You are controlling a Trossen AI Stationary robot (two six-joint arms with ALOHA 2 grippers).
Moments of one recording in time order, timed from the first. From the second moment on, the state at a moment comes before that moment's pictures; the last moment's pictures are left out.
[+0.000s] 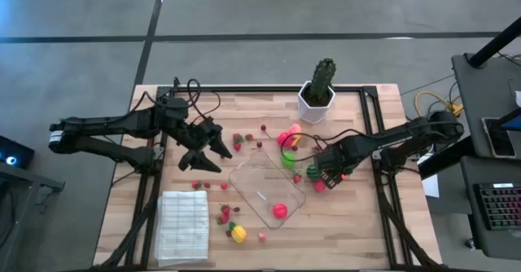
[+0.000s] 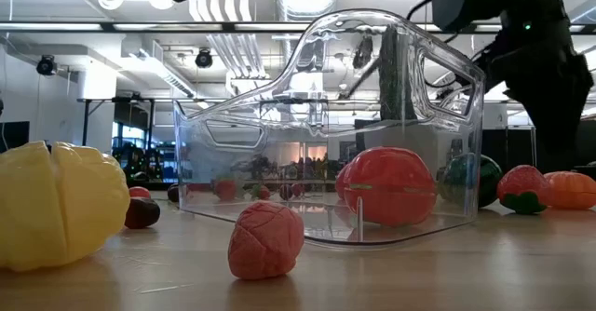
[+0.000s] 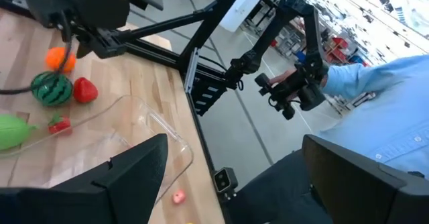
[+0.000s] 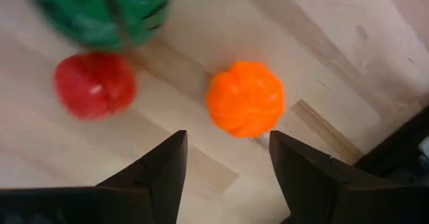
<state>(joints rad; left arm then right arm) 0.11 0.97 0.94 -0.22 0.65 -0.47 0.17 1.39 0.87 -1.14 -0.04 1.06</state>
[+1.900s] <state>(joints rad) 0.13 1.02 0.94 -0.11 0.61 -0.52 0.17 1.36 0.60 -0.83 -0.01 1.18</state>
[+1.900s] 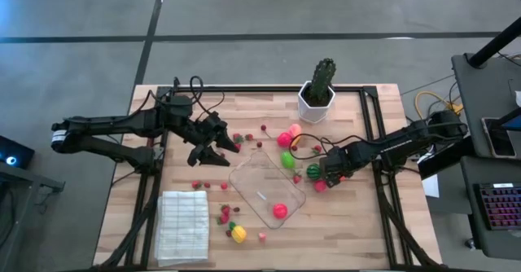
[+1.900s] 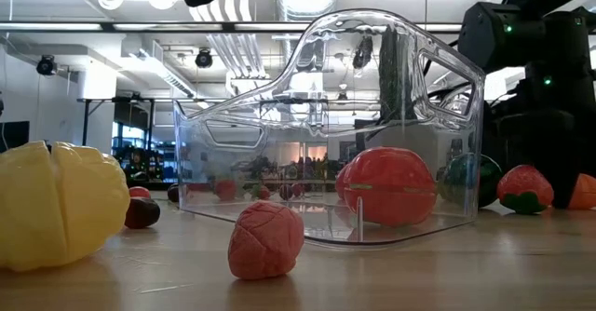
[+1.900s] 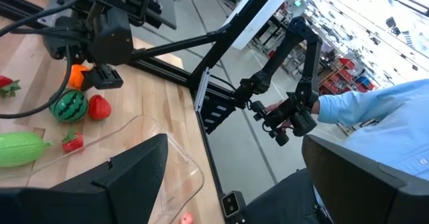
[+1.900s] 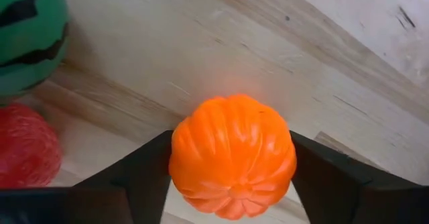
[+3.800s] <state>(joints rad) 0.16 0.75 0.79 -0.48 0.62 -0.48 0.18 1.71 1.52 -1.11 0.05 0.95</state>
